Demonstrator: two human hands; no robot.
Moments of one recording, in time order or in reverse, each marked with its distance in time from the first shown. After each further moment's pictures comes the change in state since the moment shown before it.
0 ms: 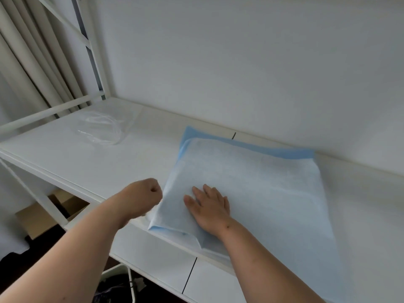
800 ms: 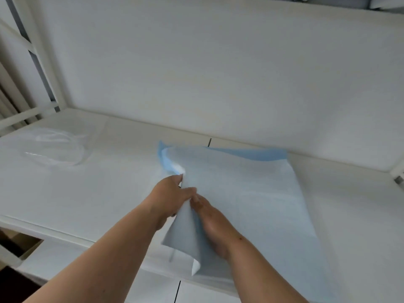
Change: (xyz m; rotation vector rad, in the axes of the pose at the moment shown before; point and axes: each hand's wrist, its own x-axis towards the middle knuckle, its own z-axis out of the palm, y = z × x) left_hand 0.055 0.070 0.050 -0.326 -0.092 0.264; right_hand -0.009 0.012 -0.020 0.894 0.065 0.023
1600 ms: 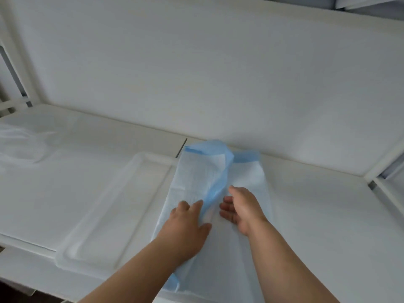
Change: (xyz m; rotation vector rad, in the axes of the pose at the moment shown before) left_hand -0.019 0.009 0.136 0.671 -0.061 0.133; right_hand 0.002 -0.001 -0.156 0.244 0.512 0.244
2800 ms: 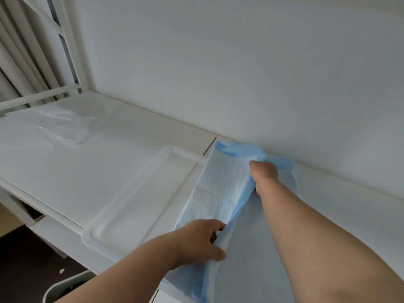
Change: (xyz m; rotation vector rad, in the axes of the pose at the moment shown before) left_hand -0.010 -0.007 -0.017 -0.422 -0.356 -0.084; right_hand 0.096 -0.058 0.033 -0.356 0.209 -0.211
